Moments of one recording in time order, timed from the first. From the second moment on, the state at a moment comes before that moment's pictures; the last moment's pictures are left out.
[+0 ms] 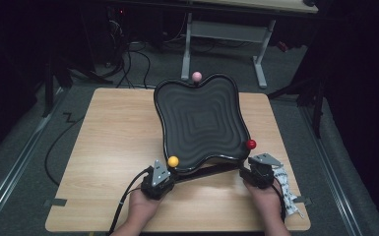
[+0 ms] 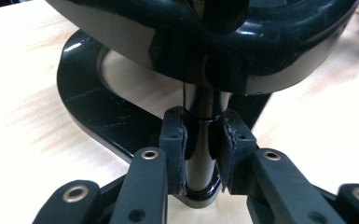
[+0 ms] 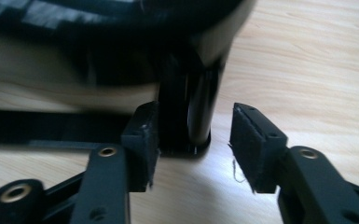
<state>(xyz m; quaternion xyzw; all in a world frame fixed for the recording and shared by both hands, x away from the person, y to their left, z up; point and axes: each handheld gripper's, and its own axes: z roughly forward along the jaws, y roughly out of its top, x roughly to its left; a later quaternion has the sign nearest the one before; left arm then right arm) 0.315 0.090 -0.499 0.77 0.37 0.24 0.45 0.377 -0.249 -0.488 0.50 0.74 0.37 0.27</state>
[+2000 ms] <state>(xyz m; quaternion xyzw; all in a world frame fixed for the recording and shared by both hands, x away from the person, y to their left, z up) 0.256 0.101 -0.508 0.80 0.30 0.19 0.49 0.274 -0.358 -0.513 0.56 0.71 0.33 0.28</state>
